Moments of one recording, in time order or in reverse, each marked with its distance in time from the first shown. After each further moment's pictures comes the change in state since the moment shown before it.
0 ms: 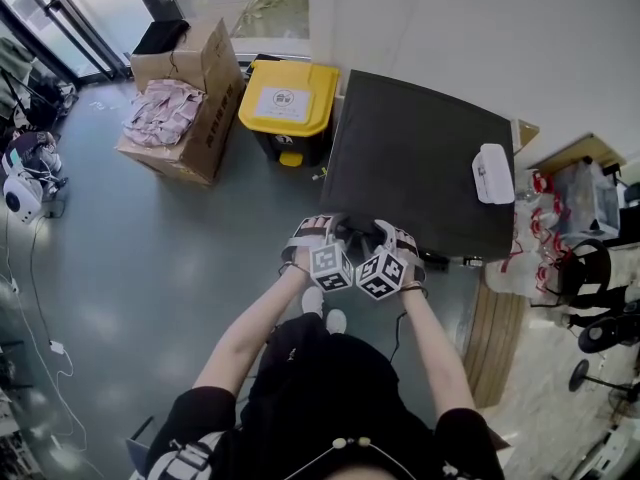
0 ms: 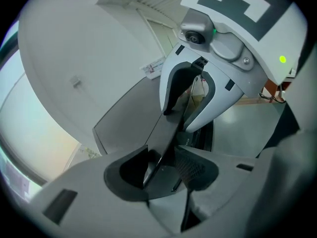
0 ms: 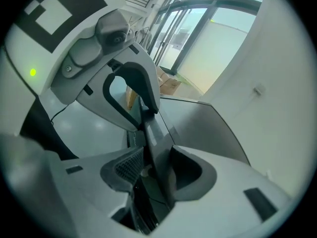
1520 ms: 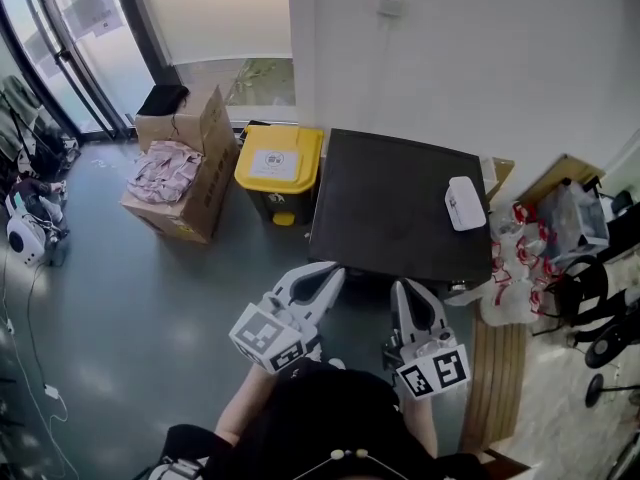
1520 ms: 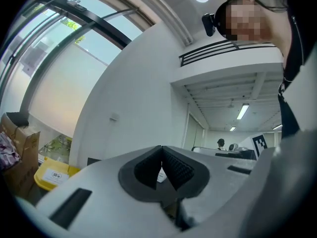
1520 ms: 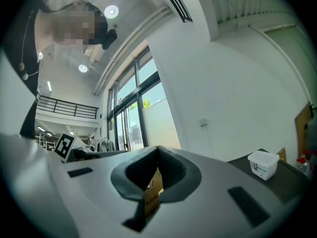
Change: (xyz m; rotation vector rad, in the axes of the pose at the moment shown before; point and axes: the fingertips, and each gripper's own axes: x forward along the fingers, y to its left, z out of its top) left arm -0.293 0.084 0.150 -0.807 -0.921 -0.042; right arm -0.330 -0.086 0.100 0.865 -1.000 -0.169
